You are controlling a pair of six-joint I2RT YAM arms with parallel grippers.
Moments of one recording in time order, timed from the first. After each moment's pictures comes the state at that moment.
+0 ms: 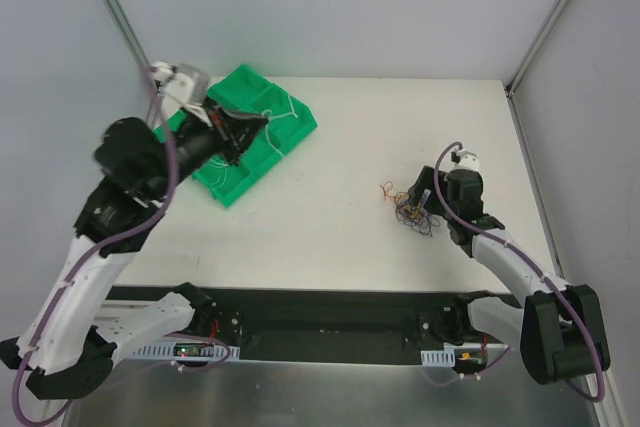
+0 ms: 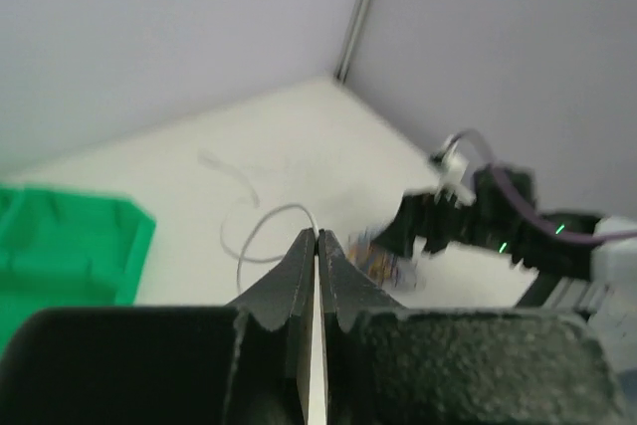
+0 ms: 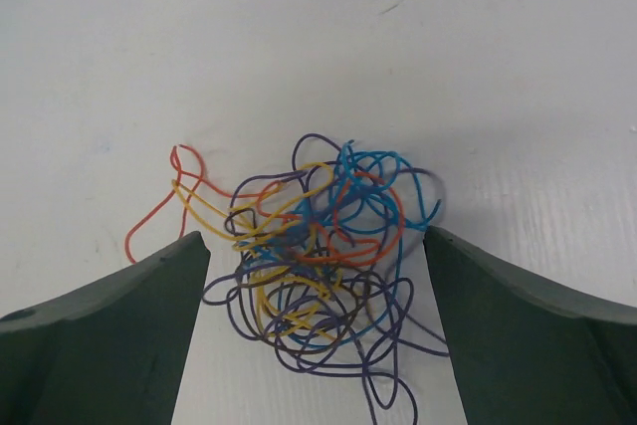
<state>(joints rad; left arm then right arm) -0.58 0.90 1.49 -0.44 0.17 -0.25 0.21 1.10 0.48 0.00 0.10 0.44</state>
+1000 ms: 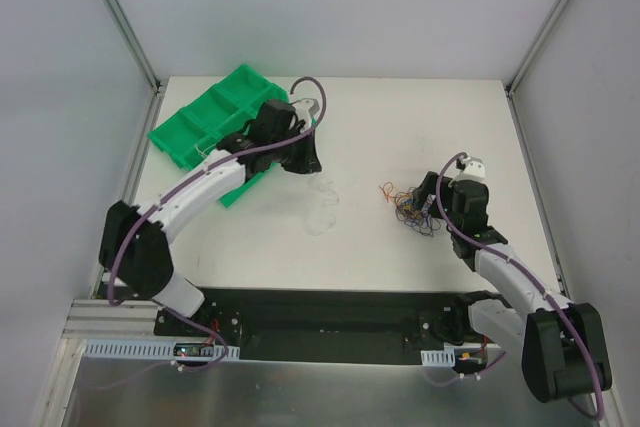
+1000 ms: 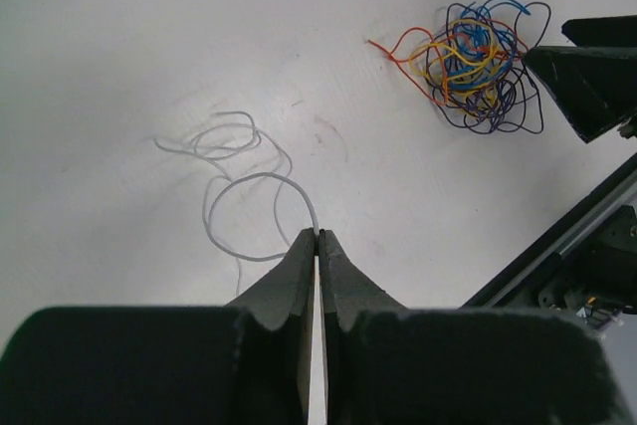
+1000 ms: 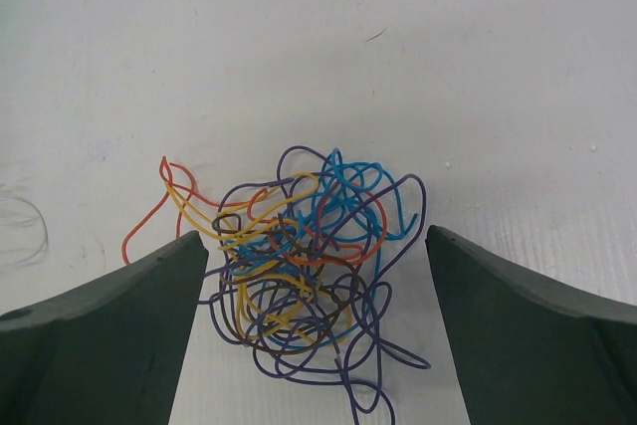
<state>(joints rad) -0.58 1.47 1.24 -0.46 0.25 -0.38 0.21 0.99 0.36 0.14 0.09 0.37</state>
